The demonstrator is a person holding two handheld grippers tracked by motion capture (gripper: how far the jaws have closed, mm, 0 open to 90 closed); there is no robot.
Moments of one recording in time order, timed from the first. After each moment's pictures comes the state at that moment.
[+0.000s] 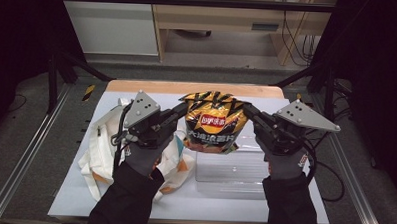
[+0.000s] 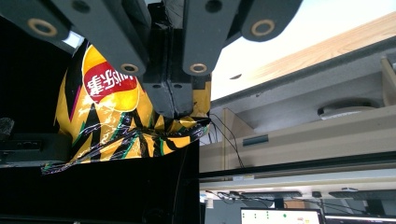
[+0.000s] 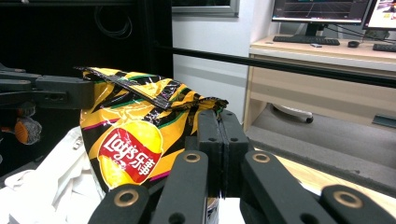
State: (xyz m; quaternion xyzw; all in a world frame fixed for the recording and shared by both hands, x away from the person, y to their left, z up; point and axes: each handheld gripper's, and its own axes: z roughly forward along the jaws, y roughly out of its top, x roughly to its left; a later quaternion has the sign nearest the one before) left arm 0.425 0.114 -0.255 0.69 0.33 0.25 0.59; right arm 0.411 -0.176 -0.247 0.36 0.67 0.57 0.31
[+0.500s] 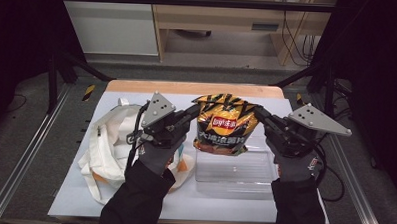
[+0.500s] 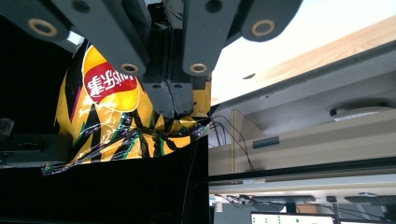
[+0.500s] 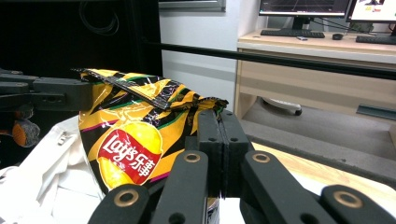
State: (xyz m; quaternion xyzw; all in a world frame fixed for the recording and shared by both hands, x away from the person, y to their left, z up) left arm 0.434 0.092 -0.266 0.70 0.32 0.24 0.59; right arm 0.410 -0.197 -0.256 0.38 0.66 0.56 0.31
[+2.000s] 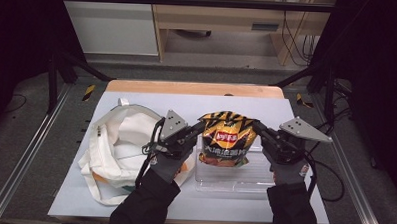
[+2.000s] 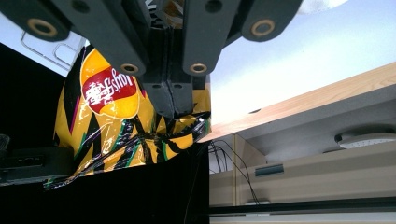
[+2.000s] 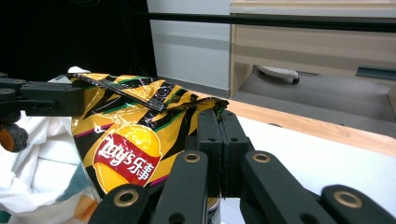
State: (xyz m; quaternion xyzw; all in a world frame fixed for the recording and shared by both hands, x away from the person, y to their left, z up) left arm 0.445 0.077 -0.327 0.72 0.34 0.22 0.56; right arm 0.427 -0.206 -0.313 0.42 0.68 0.53 0.29
